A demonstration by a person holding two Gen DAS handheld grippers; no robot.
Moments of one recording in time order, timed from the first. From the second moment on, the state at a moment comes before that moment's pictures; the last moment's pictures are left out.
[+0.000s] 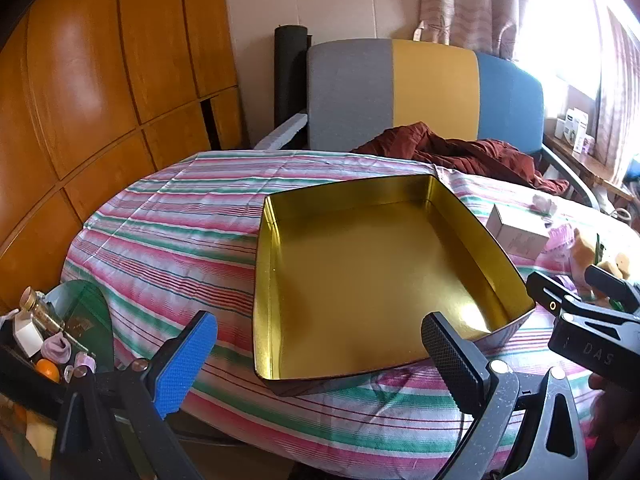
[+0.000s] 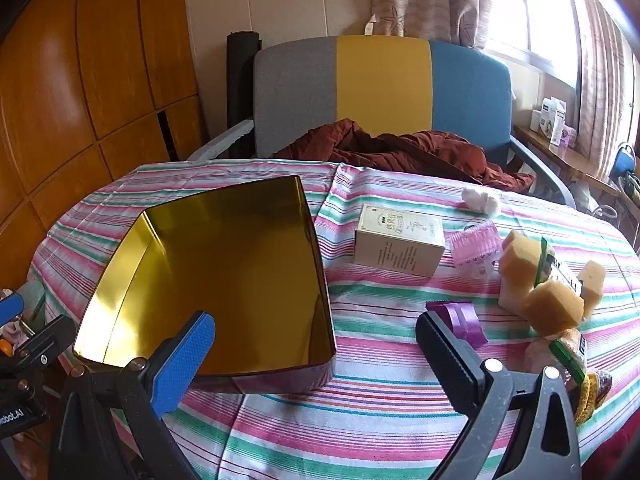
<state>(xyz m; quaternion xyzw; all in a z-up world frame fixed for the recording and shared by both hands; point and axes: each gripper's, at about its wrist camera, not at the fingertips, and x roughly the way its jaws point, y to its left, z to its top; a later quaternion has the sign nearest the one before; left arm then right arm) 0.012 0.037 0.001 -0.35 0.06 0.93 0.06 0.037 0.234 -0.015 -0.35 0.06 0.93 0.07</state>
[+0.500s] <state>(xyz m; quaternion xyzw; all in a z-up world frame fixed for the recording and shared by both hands) 0.003 0.050 -0.012 -0.41 0.04 0.90 0.14 0.045 0.270 -0.022 -0.36 0.09 0.92 0.10</state>
